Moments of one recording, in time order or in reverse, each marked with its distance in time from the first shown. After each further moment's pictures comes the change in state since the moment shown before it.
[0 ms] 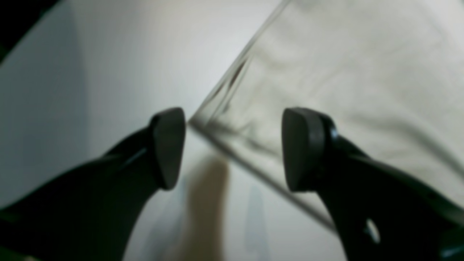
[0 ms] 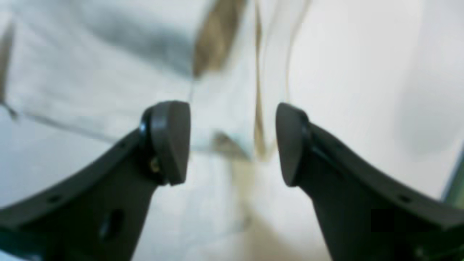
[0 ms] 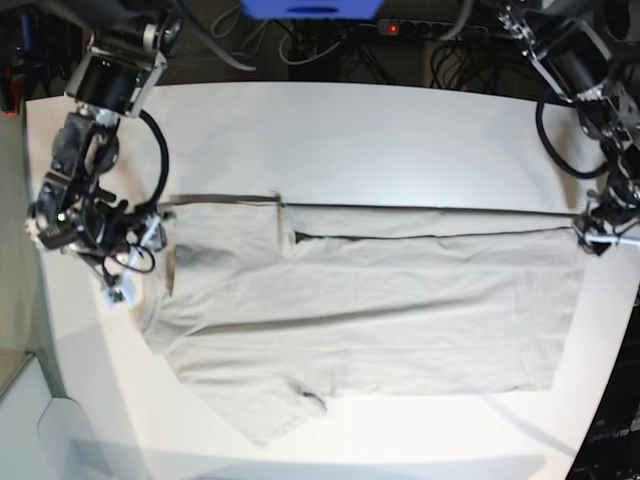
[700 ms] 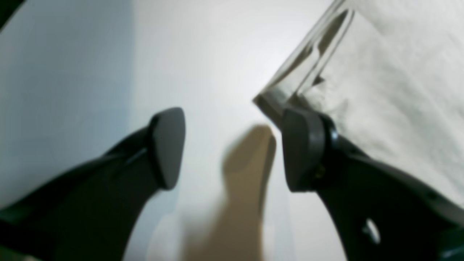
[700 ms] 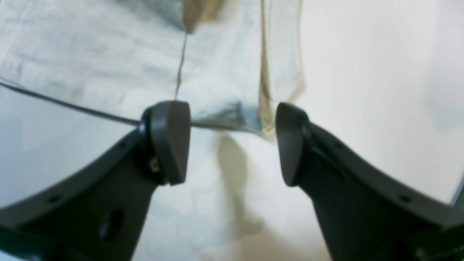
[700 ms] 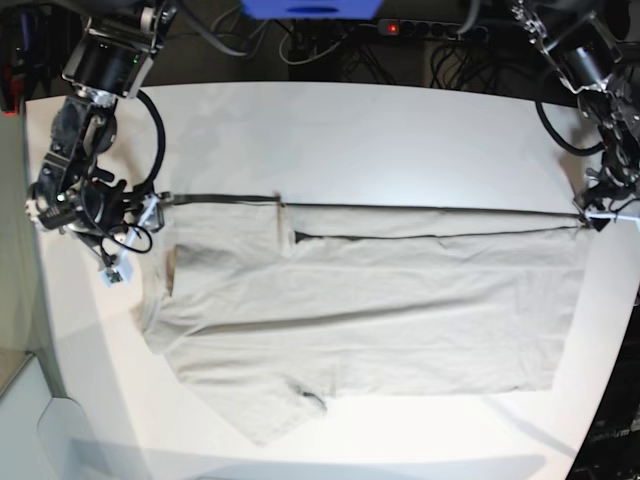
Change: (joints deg) left arm 0.5 -3.0 0.5 -11.8 -0.1 0.0 -8.5; right arm -2.8 0.5 0.4 0.0 0.2 0.0 2.3
